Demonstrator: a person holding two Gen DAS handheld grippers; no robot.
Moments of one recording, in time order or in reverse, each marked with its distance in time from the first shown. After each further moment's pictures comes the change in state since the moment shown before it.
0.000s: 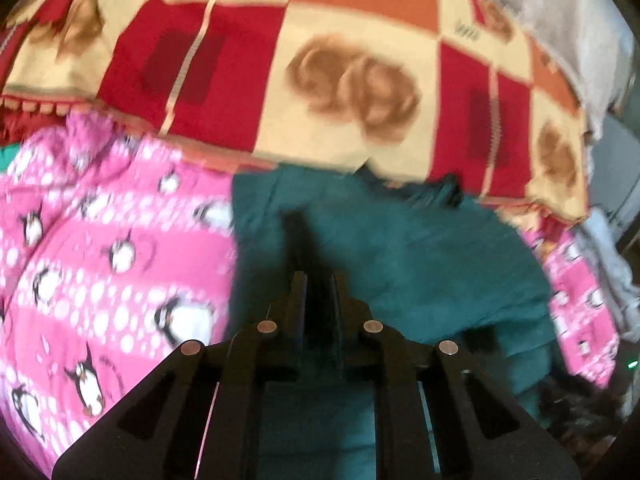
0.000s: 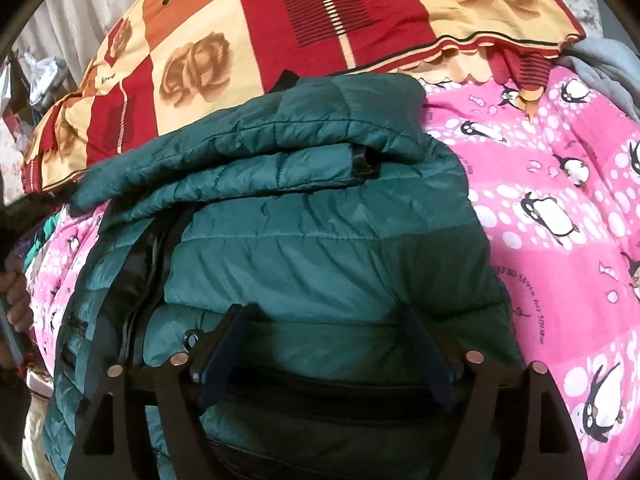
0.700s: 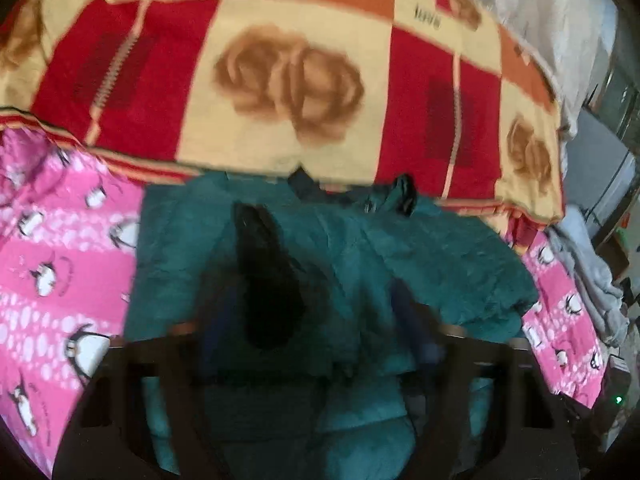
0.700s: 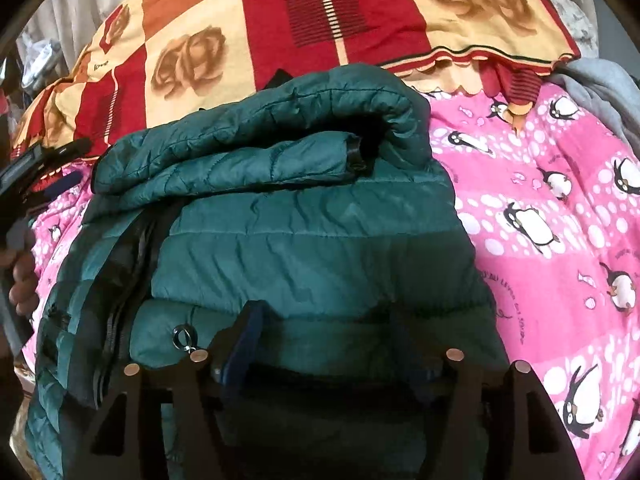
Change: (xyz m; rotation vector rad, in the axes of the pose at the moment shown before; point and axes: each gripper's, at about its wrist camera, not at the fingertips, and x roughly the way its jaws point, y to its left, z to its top) left arm 0.040 -0.059 0.026 0.041 0.035 -0.134; right arm -0.005 0.002 0.000 -0.031 -0.014 -0.096
